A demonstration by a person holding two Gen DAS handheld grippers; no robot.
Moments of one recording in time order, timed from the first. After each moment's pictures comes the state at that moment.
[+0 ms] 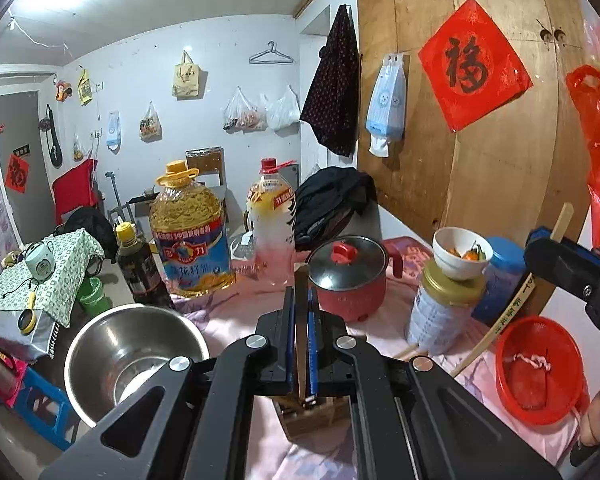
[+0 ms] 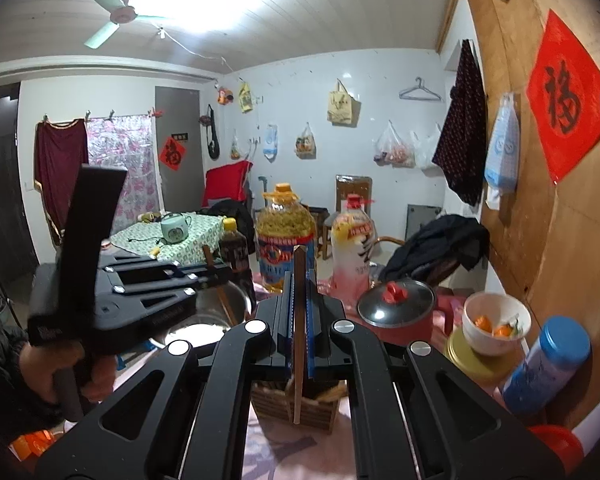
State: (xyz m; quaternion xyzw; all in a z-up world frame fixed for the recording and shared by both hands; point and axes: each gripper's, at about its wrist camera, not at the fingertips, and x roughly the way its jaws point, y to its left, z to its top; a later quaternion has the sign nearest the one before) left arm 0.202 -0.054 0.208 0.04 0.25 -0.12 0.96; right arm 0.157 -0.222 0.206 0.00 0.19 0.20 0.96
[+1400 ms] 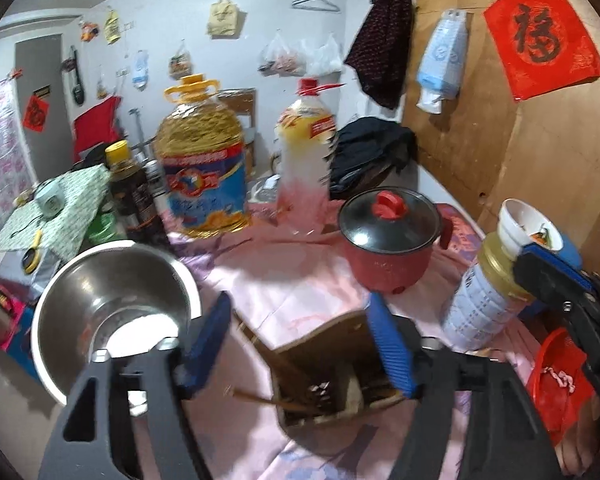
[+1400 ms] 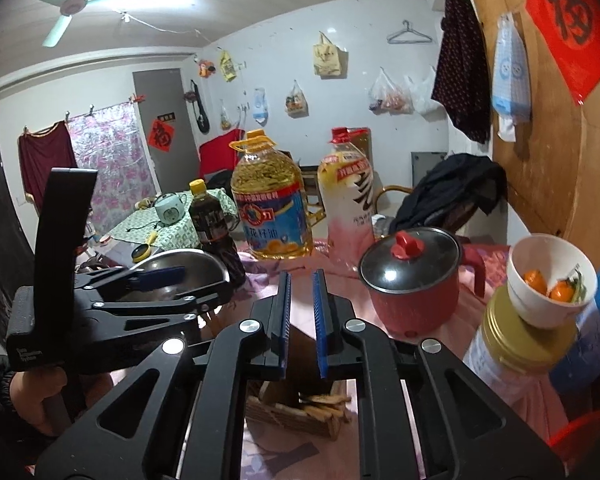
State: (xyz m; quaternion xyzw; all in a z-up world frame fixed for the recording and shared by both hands) left arm 0.277 -0.048 0.131 0.00 0.35 -0.04 0.94; right arm 0.244 -0.234 0.118 0.05 0.28 0.19 0.94
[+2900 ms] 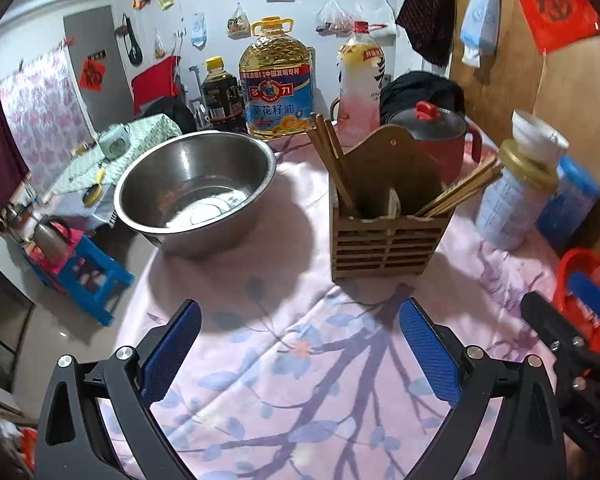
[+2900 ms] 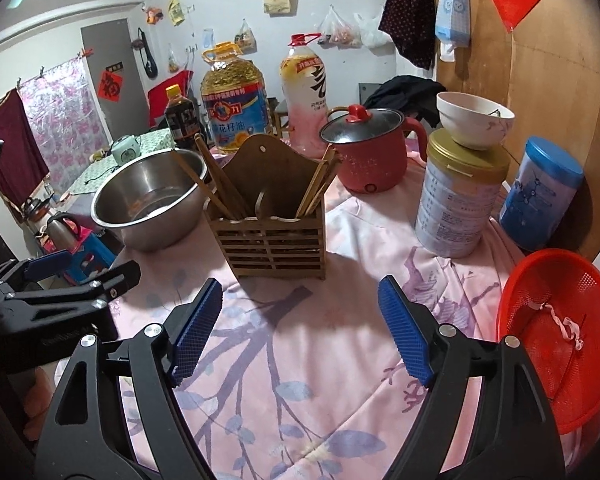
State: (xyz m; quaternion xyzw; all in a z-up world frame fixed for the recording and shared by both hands) left arm 0.112 -0.042 0.090 0.01 0.42 0.06 0.91; right arm 0.107 -0.227 0.067 0.03 0.39 0.09 0.91
